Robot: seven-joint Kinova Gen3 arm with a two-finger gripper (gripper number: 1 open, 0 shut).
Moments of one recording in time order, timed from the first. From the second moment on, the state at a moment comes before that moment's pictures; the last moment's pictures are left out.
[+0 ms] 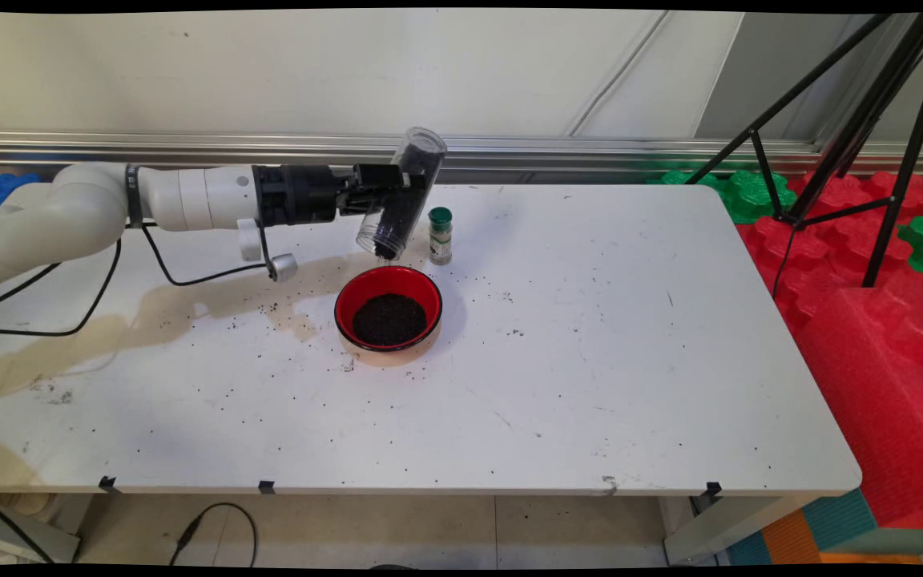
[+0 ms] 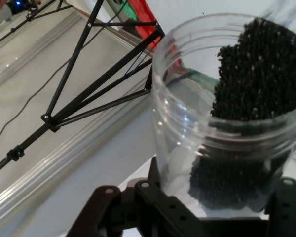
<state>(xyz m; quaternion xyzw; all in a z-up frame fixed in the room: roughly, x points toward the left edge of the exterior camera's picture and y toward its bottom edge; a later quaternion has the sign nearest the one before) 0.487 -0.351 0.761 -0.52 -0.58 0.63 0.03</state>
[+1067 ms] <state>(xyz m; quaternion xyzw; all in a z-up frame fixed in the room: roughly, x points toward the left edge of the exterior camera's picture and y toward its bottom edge) 0.488 -0.349 0.764 -0.53 -0.55 0.64 0.02</state>
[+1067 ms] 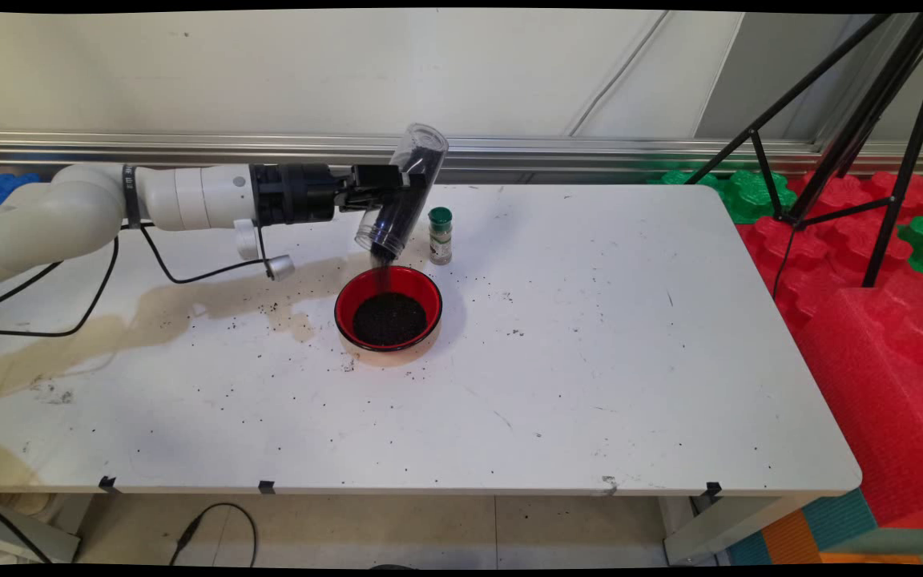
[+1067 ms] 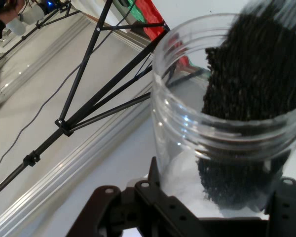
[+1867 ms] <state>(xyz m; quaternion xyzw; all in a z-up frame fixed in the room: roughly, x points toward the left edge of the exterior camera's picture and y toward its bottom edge) 0.491 -0.346 0.766 -0.55 -0.54 0.64 0.01</state>
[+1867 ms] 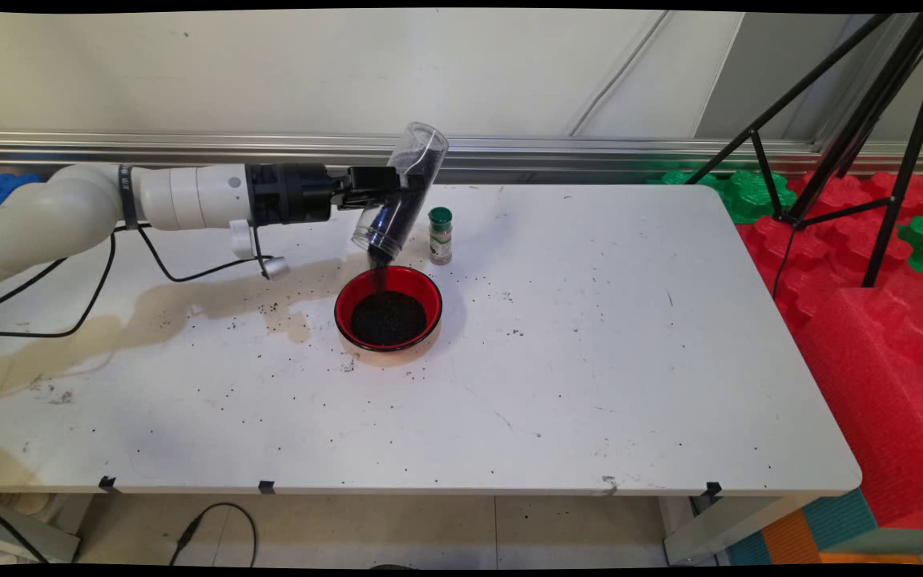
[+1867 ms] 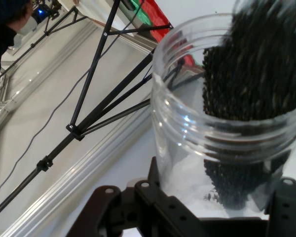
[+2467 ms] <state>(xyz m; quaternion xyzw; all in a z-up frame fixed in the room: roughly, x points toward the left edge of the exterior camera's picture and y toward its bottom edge) 0.492 -0.344 0.766 -0.56 -0.52 0.65 0.01</state>
